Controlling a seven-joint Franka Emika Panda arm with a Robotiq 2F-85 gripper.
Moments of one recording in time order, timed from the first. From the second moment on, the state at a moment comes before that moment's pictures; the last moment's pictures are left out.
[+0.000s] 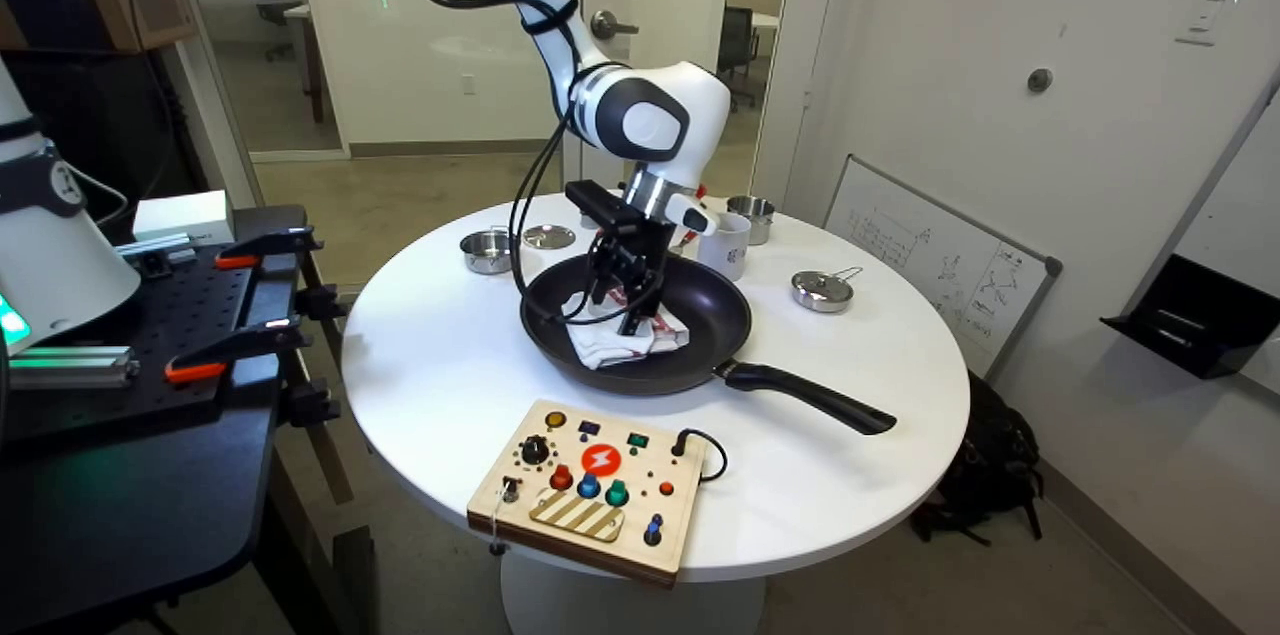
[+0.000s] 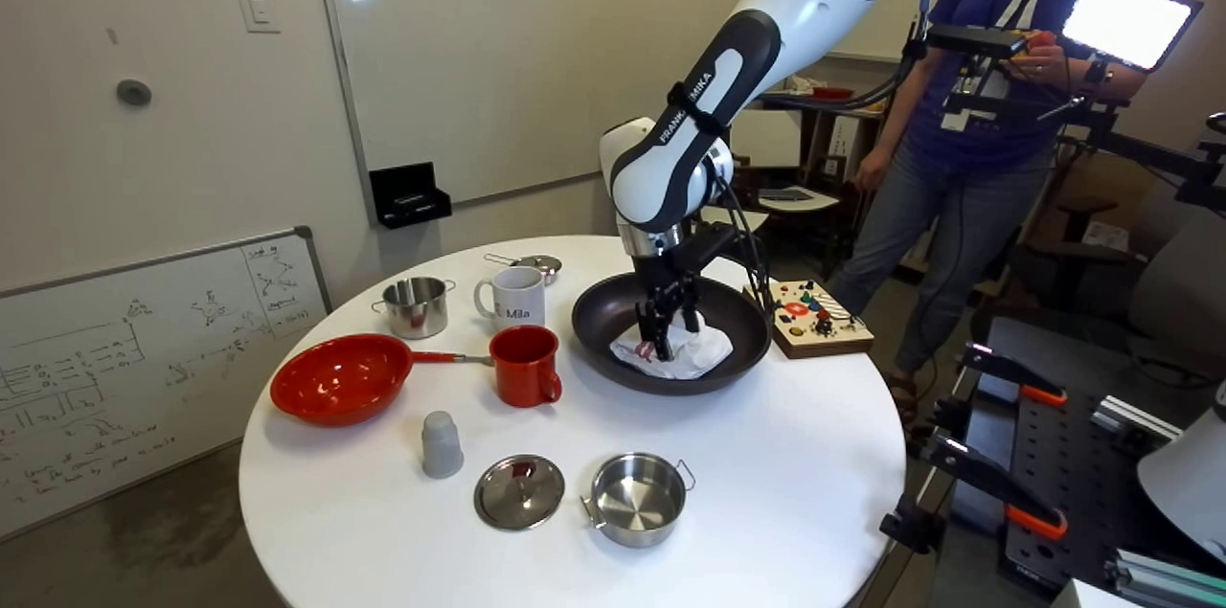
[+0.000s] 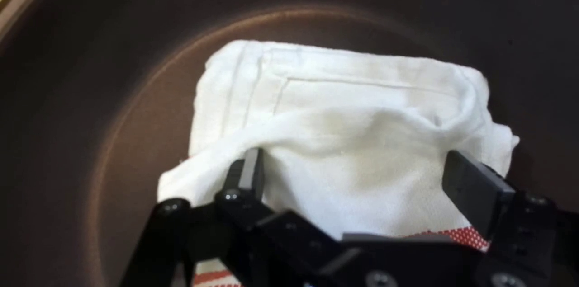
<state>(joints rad) -0.06 0.95 -0.01 -1.67 -0.11 2.26 -0.06</state>
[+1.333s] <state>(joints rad) -0.06 0.94 -0.02 -1.66 -0.11 2.25 -0.06</state>
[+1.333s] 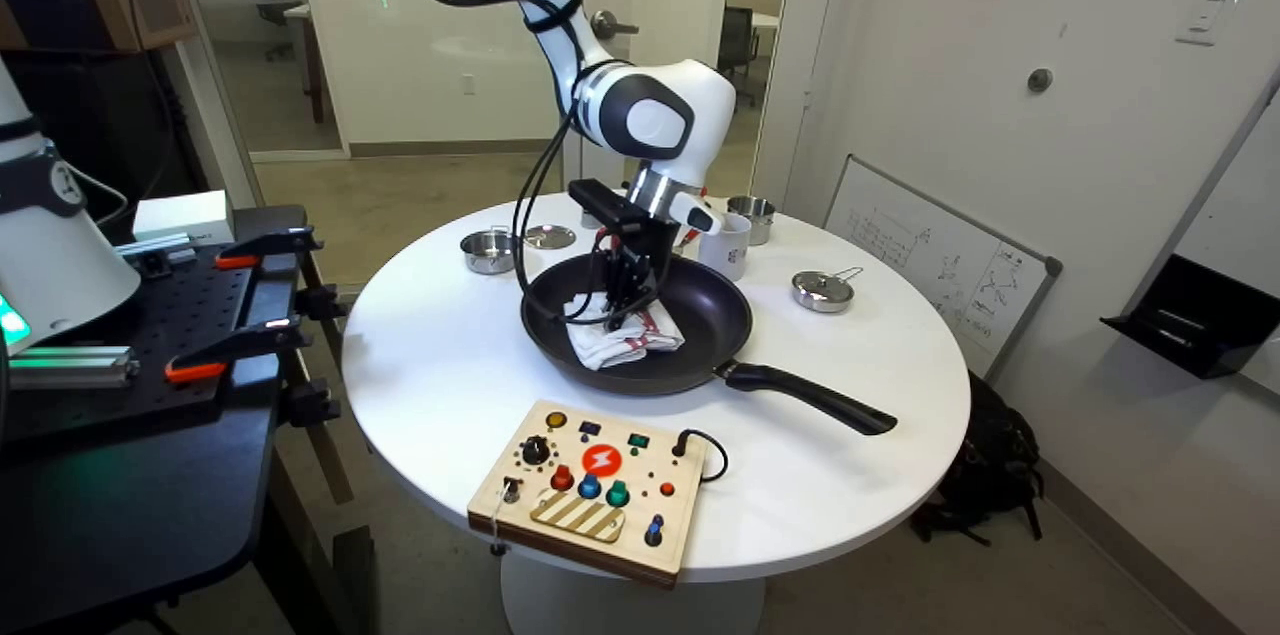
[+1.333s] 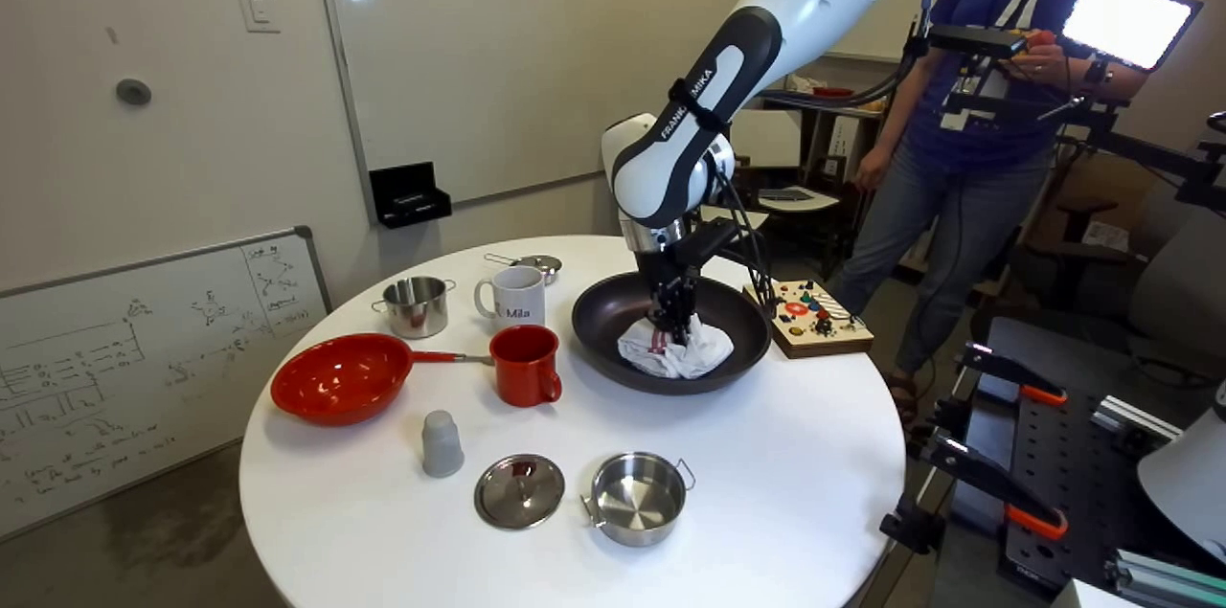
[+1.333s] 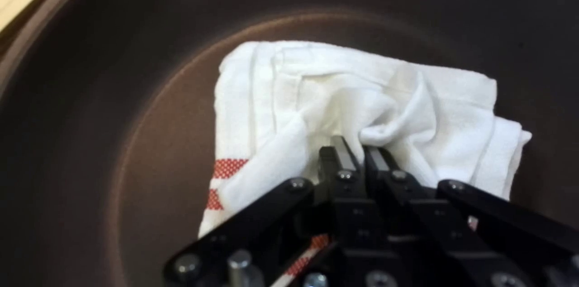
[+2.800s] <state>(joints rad) -0.14 1.09 -0.05 -1.35 -0.10 2.17 -0.10</state>
